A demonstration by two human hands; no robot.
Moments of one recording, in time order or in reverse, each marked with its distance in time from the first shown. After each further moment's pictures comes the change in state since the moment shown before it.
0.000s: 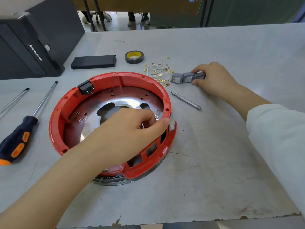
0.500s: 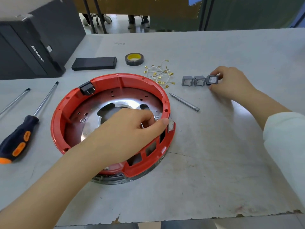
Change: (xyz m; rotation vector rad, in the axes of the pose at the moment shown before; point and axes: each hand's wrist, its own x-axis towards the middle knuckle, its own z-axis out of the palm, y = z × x) left_hand 0.001 -0.002 0.002 0.001 0.020 -0.007; right_hand -0.010 0.038 -0.015 0.017 0.054 0.116
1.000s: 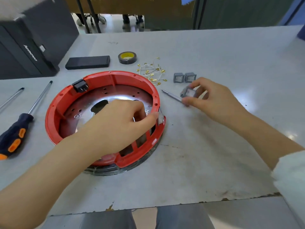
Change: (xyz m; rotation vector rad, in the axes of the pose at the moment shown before) left_hand -0.003 0.010 -0.003 0.152 0.081 0.021; right_hand -0.102 -0.048 -0.014 0.336 -0.091 -0.115
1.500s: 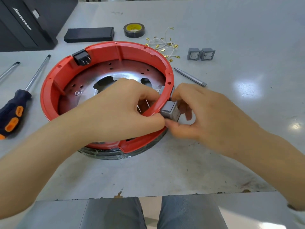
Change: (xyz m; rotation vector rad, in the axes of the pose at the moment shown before) left_hand -0.005 -0.010 -0.006 -0.153 -0.161 0.200; right_hand -0.061 -0.057 0.035 -0.202 -0.133 -0.519
